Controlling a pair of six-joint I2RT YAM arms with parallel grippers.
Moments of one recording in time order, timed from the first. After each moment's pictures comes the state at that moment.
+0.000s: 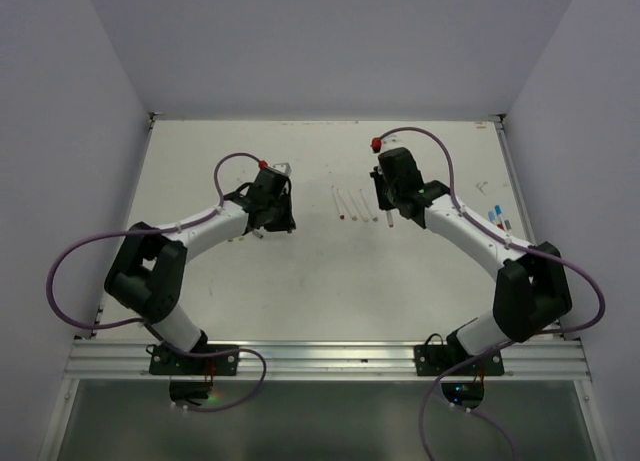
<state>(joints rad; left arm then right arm) -0.52 1.63 1.02 -0.31 0.01 -0.54 0.51 1.50 1.12 -0.39 0.29 0.14</state>
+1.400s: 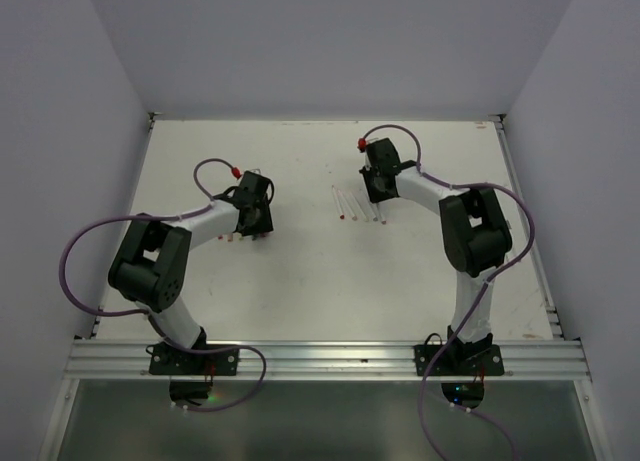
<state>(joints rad) -0.39 1.70 0.95 -0.31 -0.18 -0.55 0.40 2.01 1.40 -0.37 0.16 0.06</state>
